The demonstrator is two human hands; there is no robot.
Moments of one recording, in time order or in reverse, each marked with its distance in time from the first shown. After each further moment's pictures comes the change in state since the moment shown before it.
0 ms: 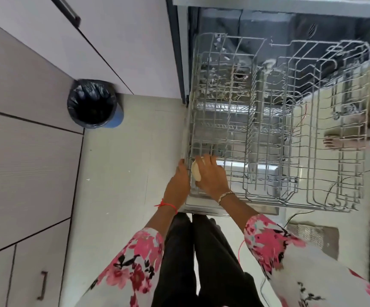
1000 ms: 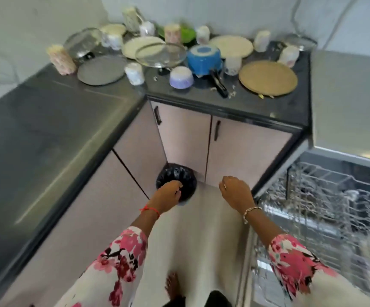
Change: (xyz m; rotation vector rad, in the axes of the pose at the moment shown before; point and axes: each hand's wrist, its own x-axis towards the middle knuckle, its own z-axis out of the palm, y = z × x) left_hand -0.011 -0.220 -0.382 0.125 0.349 0.197; right_hand 0.123 -0.311 -0.159 -0.101 0.512 -0.237
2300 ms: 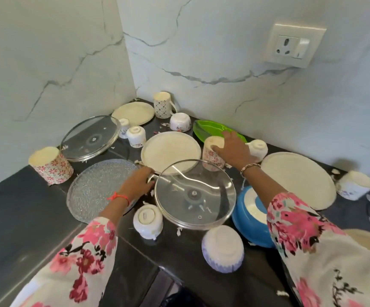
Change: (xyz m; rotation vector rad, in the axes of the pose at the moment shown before) left_hand 0.459 -0.188 -0.365 -0.008 0.281 -0.154; right_hand 0.683 -0.093 -0.140 0.111 0.027 -0.067
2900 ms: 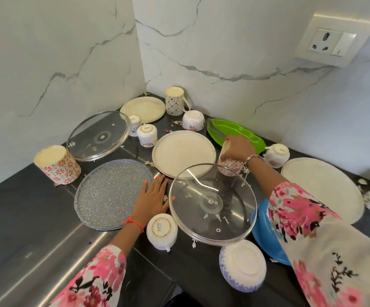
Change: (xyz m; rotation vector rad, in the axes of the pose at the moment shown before) left_hand -0.019 -0.020 0.047 0.294 -0.016 0.063; right_hand 0.048 -0.020 0.022 -0.042 -0.235 0.100
